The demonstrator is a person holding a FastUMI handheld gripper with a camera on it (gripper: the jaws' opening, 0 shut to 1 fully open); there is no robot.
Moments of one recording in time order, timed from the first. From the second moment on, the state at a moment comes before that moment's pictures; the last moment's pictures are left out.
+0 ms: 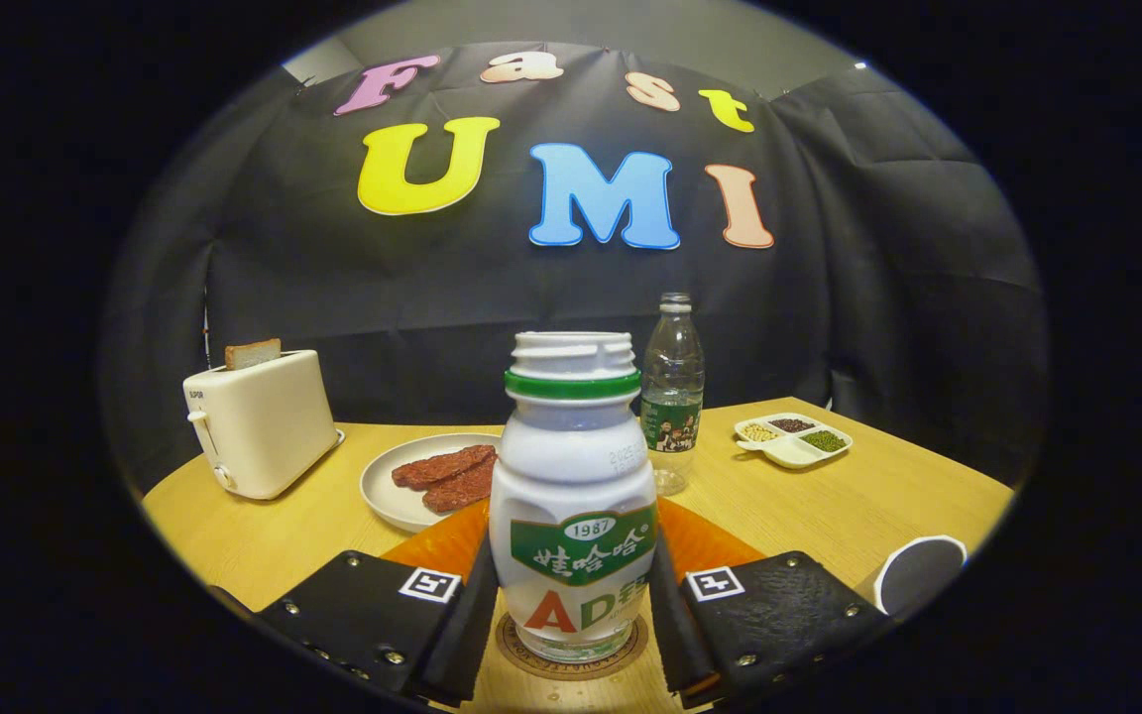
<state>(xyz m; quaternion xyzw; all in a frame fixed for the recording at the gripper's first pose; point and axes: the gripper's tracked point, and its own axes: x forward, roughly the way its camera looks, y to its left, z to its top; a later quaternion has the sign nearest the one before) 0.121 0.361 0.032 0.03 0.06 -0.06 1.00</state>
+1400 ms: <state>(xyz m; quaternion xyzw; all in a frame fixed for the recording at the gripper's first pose) 0.077 0.352 0.124 0.03 -0.04 -0.06 1.00</state>
